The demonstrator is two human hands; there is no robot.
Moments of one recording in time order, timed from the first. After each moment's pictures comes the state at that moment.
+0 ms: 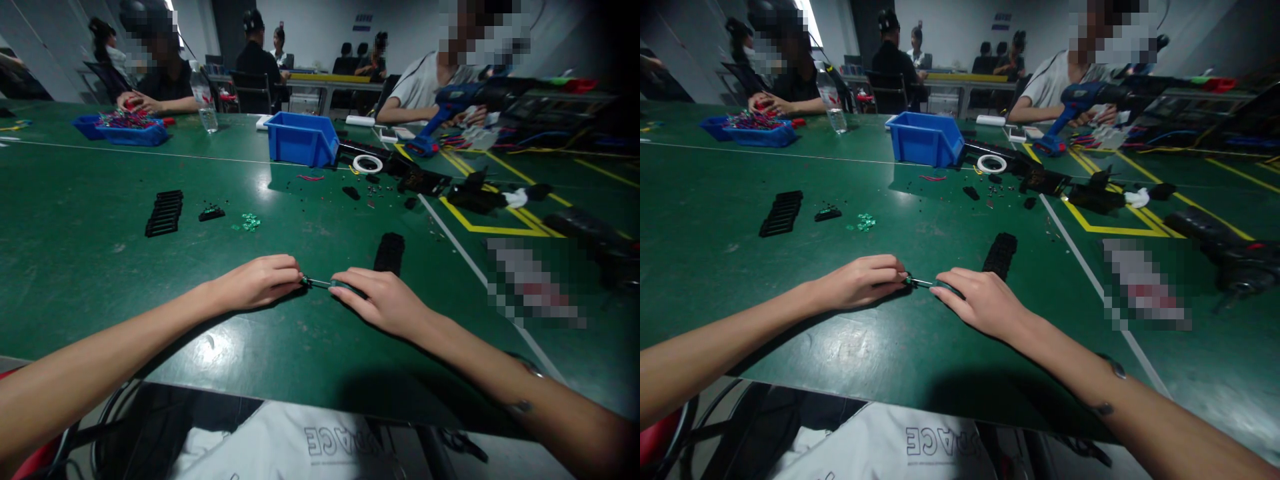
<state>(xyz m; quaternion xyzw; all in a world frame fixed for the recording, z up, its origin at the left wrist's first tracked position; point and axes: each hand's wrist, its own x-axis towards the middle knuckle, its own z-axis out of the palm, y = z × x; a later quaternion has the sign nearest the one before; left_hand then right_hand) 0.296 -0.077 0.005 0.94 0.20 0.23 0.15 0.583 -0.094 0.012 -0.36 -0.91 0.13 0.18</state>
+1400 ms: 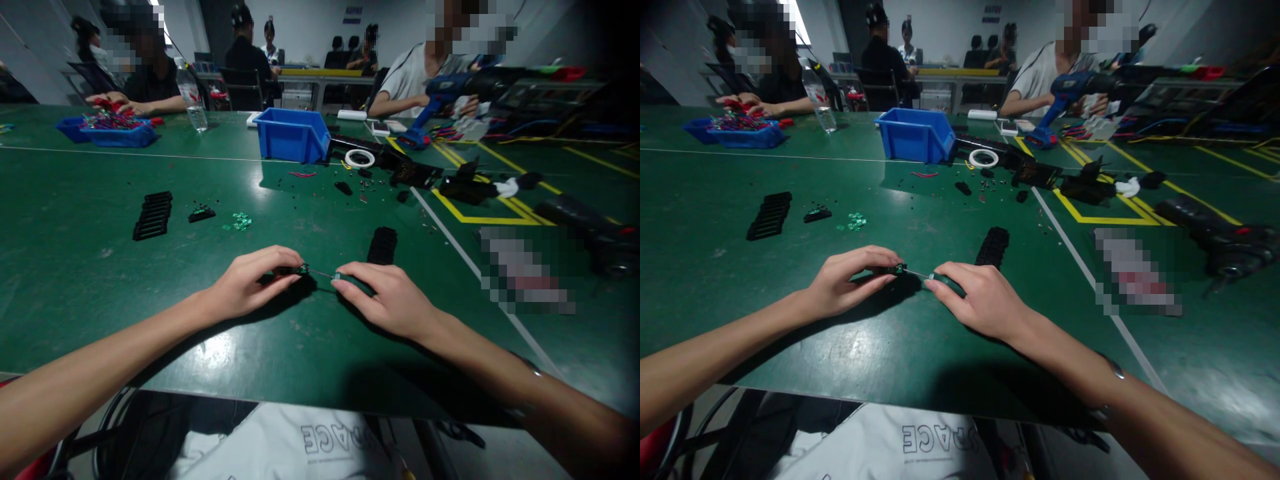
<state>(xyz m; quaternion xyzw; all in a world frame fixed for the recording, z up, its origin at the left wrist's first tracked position) 0.308 -0.091 0.014 0.87 0.21 0.40 0.19 0.588 -0.104 0.025 -0.37 -0.88 0.11 0.26</state>
